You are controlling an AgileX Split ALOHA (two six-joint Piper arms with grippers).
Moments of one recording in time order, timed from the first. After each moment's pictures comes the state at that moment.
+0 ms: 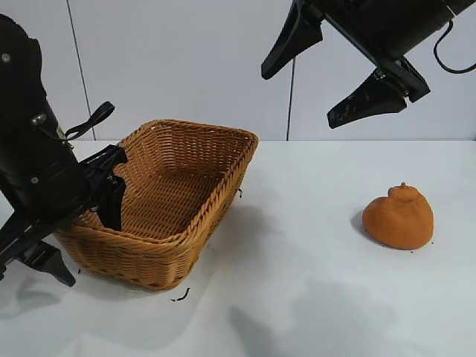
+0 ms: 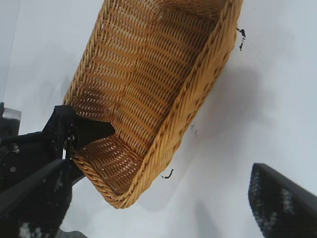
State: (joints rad) left arm -0.47 1.85 -0.97 0.01 0.47 -1.54; right arm 0.23 1.65 -1.20 0.78 0.76 -0.30
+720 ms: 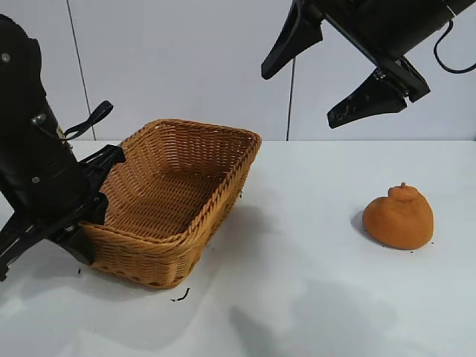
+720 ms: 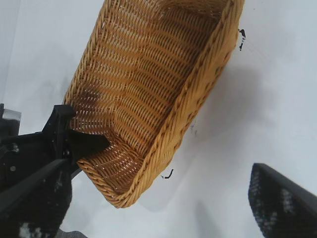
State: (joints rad) left arm -0.47 1.85 -0.97 0.00 0.47 -1.58; right arm 0.23 1.65 -1.20 0.78 0.76 -0.30
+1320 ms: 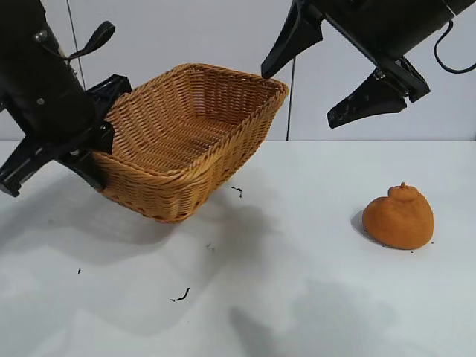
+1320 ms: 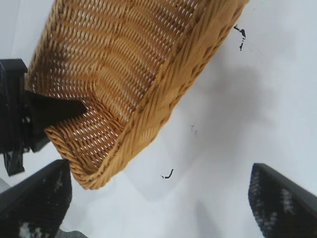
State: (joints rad) left arm -0.39 1.81 -1.19 -0.04 0.61 -1.32; right arm 0.23 1.65 -1.20 0.78 0.76 -0.30
